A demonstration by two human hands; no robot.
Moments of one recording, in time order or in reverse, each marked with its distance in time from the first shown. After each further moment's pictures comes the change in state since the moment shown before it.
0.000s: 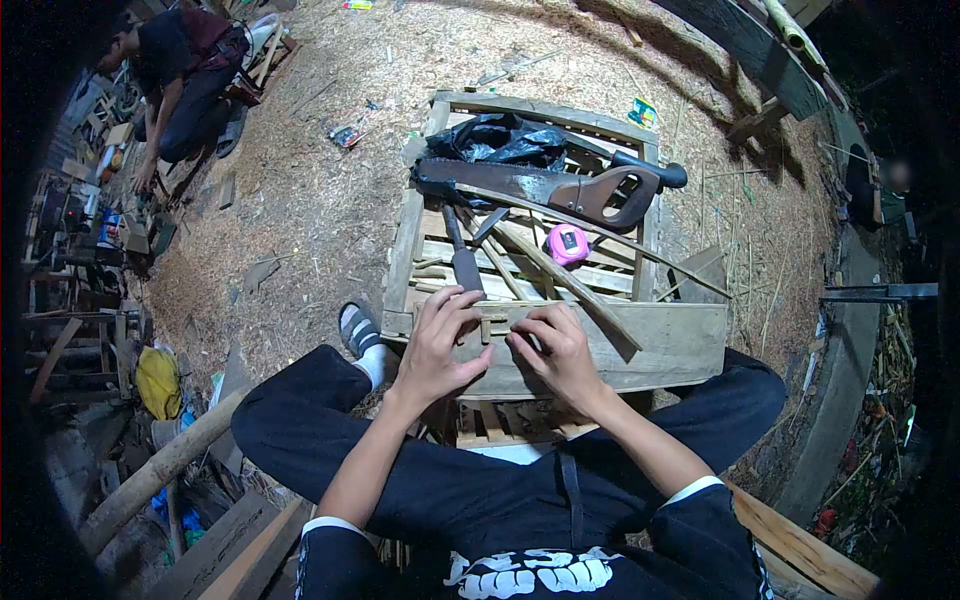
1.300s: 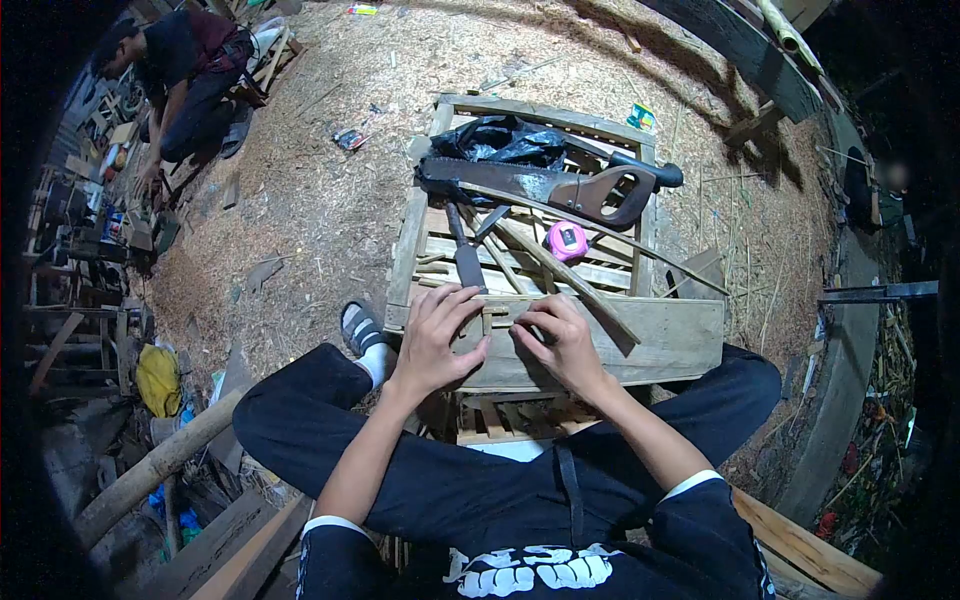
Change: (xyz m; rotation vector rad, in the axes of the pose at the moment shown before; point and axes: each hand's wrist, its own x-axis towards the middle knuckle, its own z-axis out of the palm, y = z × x) left_hand -0.004 -0.005 -0.003 0.131 -0.018 0.025; right_hand 0.001 0.007 -0.003 0.030 -0.011 -0.013
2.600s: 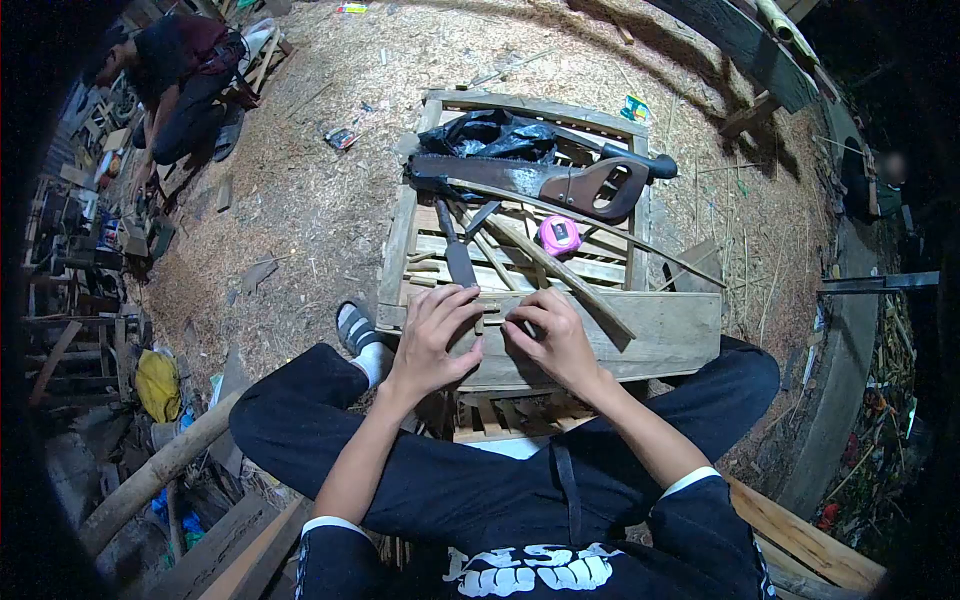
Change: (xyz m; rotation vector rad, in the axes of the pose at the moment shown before) left_hand 0.003 0.006 0.001 -0.017 -0.017 0.069; right_hand 0.005 -0.003 -0.002 0.005 -0.015 0.022
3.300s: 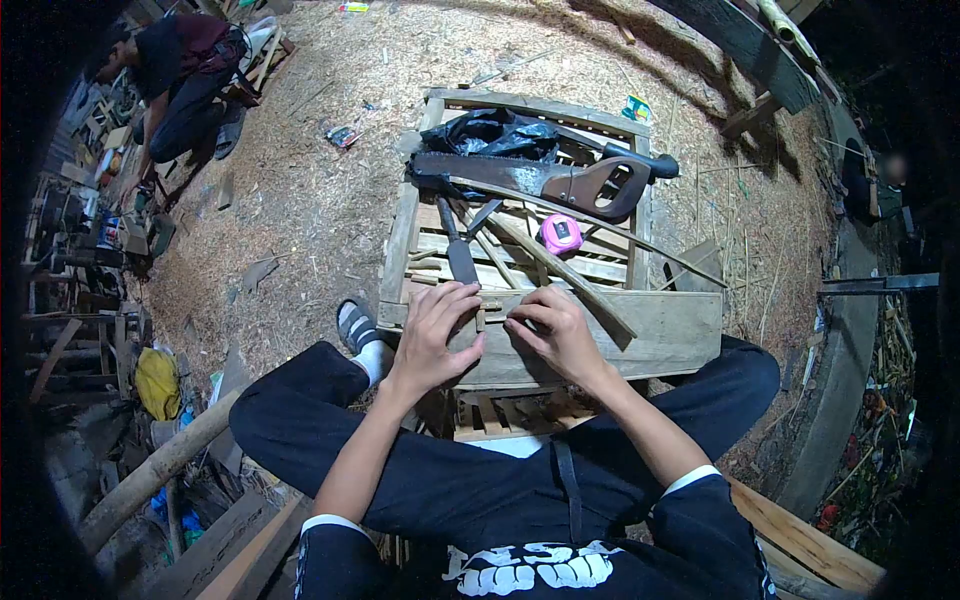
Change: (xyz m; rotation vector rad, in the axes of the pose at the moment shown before) left_hand -0.001 -0.003 0.002 -0.025 0.029 -0.016; right_hand 0.004 0.003 -0.007 -0.011 -0.044 -0.026
